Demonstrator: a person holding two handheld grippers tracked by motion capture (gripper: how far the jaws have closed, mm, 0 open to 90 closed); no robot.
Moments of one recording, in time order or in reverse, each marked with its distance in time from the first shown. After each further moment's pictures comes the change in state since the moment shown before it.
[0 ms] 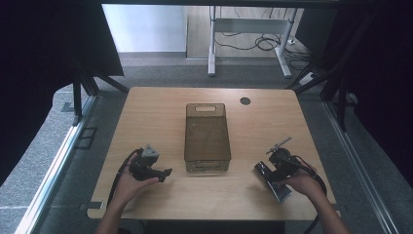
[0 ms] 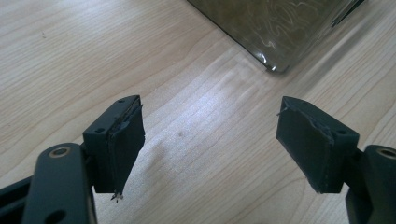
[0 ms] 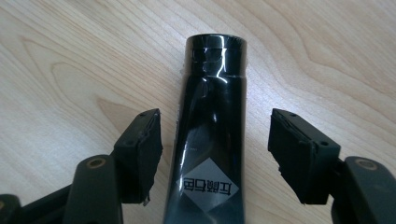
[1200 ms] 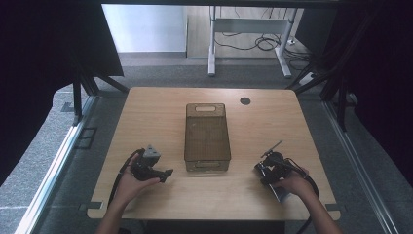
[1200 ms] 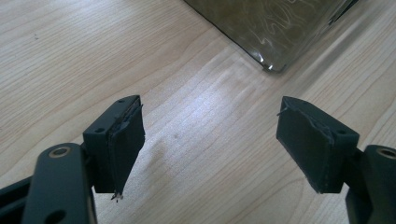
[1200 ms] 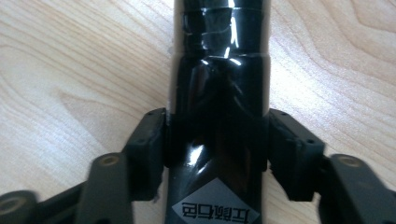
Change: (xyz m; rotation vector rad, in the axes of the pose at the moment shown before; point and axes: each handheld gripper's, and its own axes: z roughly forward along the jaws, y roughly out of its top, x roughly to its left) left arm -0.002 0.001 0.002 0.002 -0.005 0.008; right arm -0.001 0.000 0.037 0.123 0.009 0.049
